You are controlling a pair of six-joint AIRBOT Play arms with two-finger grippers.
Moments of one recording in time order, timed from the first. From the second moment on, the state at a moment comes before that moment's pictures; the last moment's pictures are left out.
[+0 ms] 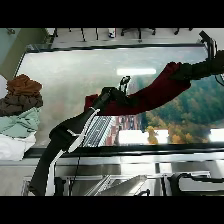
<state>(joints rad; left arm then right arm) -0.67 -2.21 2.03 -2.10 0.88 1.49 -0.24 -1.48 1.71 2.31 -1.50 -1.91</state>
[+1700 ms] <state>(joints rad) 0.34 -1.06 1.89 -2.25 1.41 1.68 0.35 -1.75 1.72 2.22 -0.84 -1.63</state>
